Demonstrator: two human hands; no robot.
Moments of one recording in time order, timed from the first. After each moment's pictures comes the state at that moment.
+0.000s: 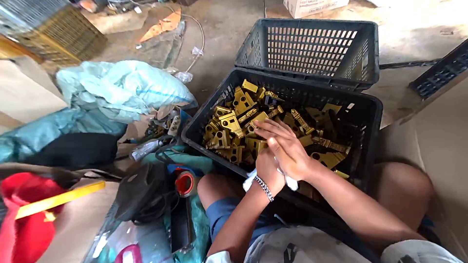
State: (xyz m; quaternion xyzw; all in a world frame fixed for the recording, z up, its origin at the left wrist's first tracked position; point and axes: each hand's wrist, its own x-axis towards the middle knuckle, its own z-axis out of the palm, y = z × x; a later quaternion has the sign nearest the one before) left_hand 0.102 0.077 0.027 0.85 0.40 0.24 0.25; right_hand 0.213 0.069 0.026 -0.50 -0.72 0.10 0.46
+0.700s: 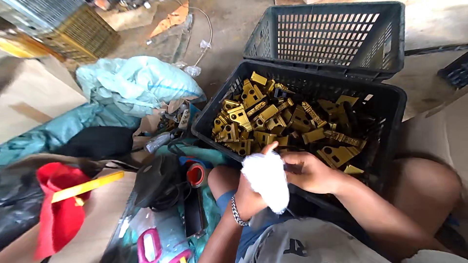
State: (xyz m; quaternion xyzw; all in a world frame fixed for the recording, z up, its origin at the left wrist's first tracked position) left_hand 0.020 0.070 0.017 0.70 0.22 0.41 0.54; right_hand 0.217 0.024 0.017 -0.39 -0.59 0.49 0.50
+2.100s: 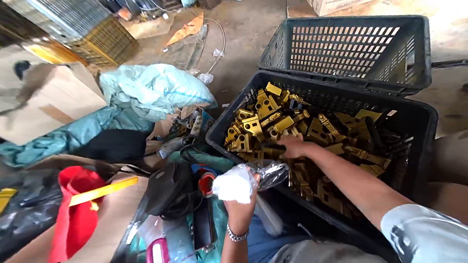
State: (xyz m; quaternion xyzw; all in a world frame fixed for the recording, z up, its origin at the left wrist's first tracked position) left_hand -0.021 0.082 -0.016 0.56 0.48 0.56 0.38; right_hand 0.220 0.185 -0.028 -0.64 -0.67 0.37 -0.03
